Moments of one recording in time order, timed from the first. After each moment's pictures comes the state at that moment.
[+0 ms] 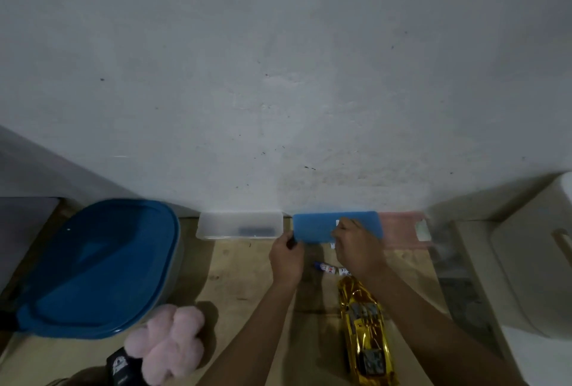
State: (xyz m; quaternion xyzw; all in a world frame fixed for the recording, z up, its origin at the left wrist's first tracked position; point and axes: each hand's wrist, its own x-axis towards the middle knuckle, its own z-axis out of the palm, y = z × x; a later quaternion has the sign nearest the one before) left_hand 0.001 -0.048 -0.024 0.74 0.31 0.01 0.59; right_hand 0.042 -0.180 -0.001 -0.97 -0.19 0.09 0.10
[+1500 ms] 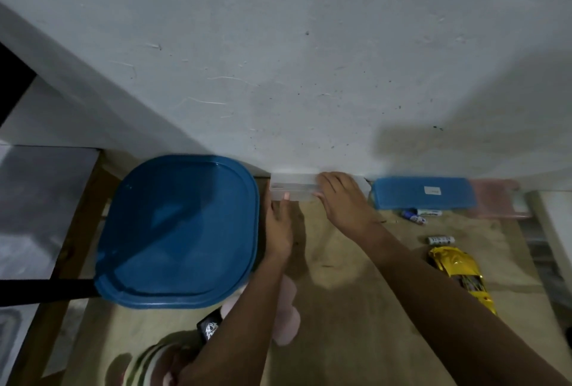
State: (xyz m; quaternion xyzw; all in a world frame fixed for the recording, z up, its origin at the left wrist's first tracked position) left_hand -0.029 0.129 -0.073 0.64 0.30 0.08 0.70; right_hand 0.034 0.008 -0.016 -0.95 -0.28 0.10 0.06
